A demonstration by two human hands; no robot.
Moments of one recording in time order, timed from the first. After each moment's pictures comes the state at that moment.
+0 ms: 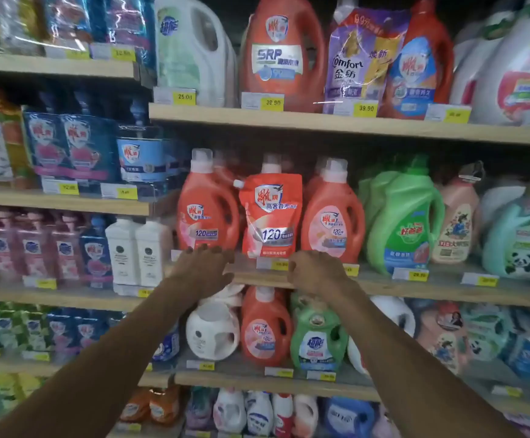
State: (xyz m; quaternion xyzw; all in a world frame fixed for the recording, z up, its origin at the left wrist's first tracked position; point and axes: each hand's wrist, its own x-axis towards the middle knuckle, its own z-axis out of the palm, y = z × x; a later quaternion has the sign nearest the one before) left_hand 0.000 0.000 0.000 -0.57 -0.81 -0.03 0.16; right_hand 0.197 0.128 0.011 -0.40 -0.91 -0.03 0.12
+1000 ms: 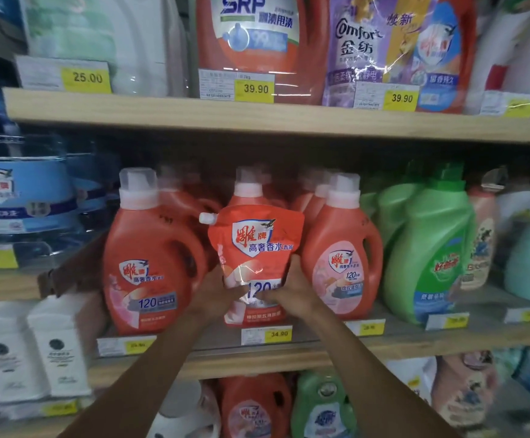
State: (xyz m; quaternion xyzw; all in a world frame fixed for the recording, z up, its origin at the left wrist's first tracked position) left_hand -0.092 0.221 -0.036 -0.52 -0.63 -0.53 -0.25; right_hand 0.073 0.313 -0.040 -0.34 -0.73 0.47 0.36
